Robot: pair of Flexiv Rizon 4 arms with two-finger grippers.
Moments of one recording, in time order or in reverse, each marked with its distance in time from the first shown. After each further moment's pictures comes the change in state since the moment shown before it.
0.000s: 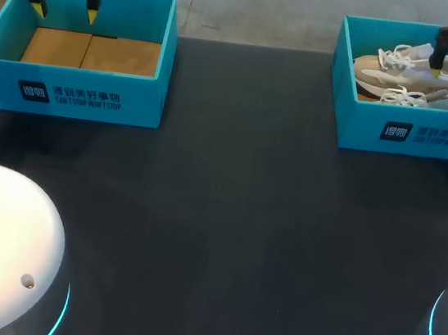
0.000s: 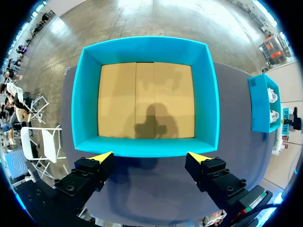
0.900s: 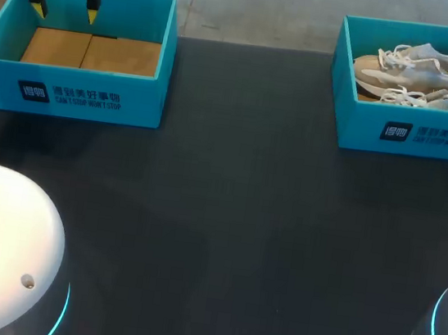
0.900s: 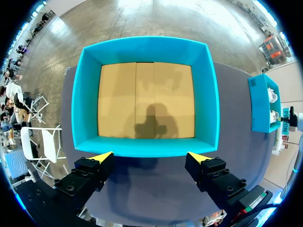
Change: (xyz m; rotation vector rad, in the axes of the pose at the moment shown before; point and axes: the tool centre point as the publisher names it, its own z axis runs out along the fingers) left arm 0.000 0.000 0.000 0.000 0.000 0.000; right arm -0.061 0.003 0.045 0.006 -0.011 0.058
